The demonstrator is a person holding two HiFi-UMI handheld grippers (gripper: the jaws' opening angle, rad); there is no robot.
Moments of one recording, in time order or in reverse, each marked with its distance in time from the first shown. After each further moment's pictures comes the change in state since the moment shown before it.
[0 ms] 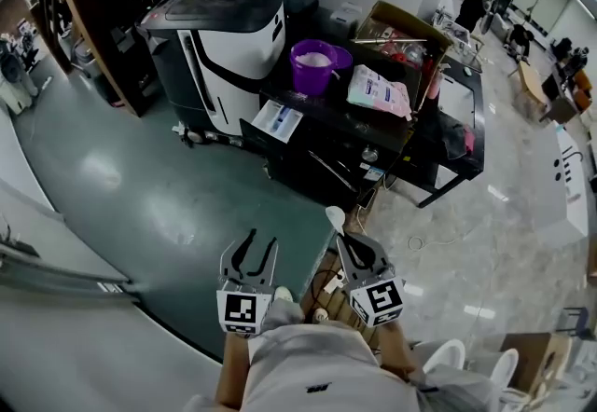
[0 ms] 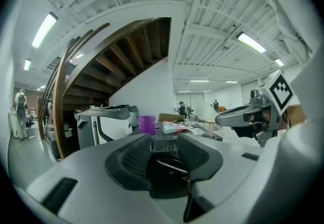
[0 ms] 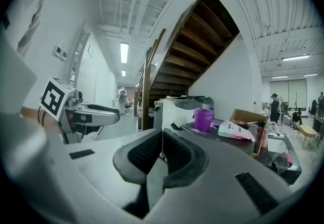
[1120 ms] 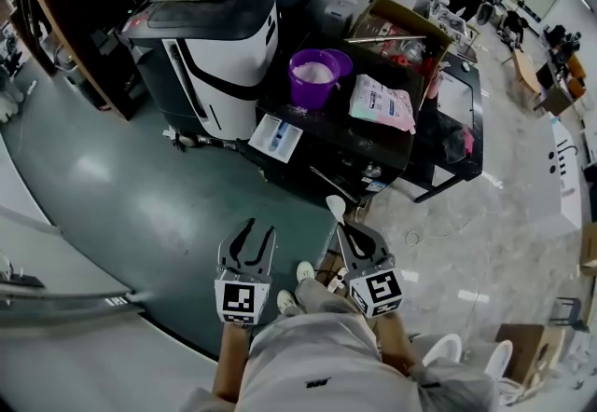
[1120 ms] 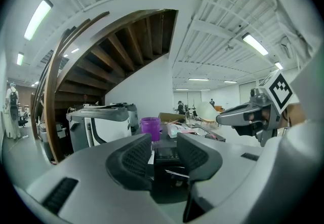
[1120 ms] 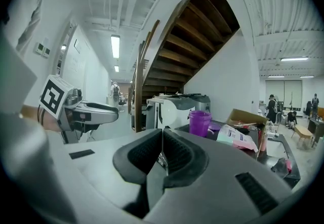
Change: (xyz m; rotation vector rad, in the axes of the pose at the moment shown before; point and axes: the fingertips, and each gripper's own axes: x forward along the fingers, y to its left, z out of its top) left arm 0.104 0.085 0.034 -0.012 0.028 -0.056; right arm 0.109 -0.052 0.051 0.013 0.048 -0.060
